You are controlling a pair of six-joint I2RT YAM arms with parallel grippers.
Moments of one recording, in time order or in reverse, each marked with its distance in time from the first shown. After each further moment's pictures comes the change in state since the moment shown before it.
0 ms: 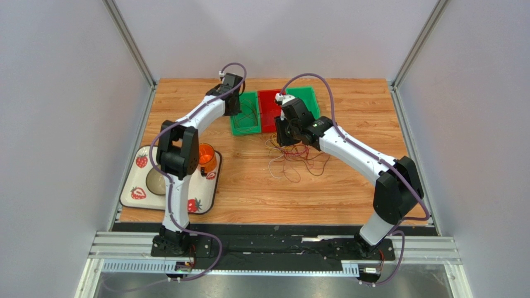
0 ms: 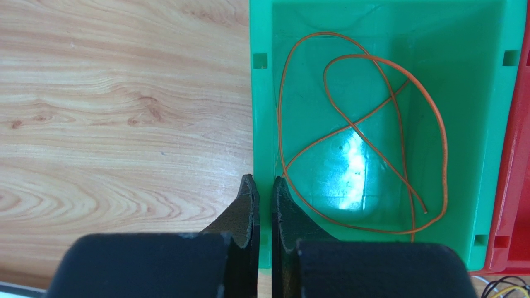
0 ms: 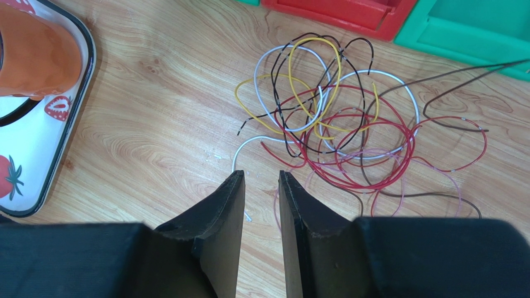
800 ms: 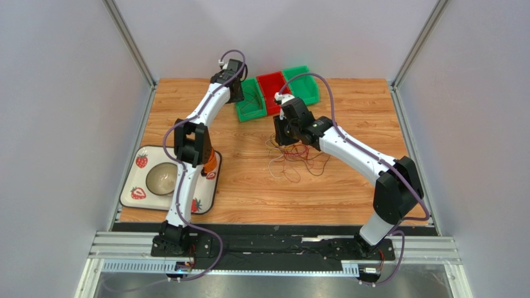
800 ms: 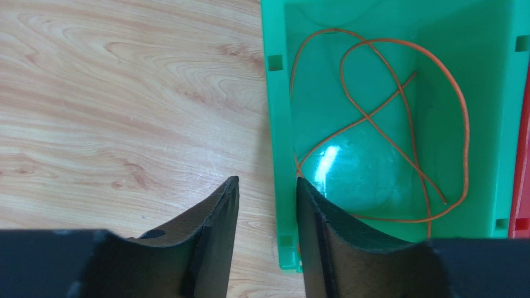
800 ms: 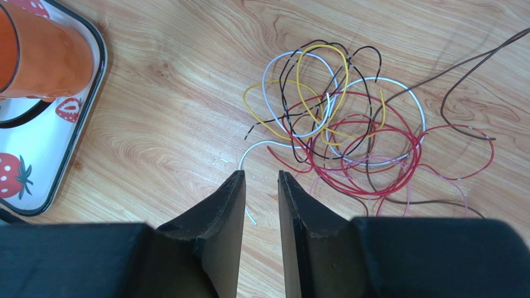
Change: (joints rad) left arm 0.030 0.344 0.613 -0.282 -0.025 -0.100; right arm 0.000 0.000 0.000 0.020 -0.019 -0.002
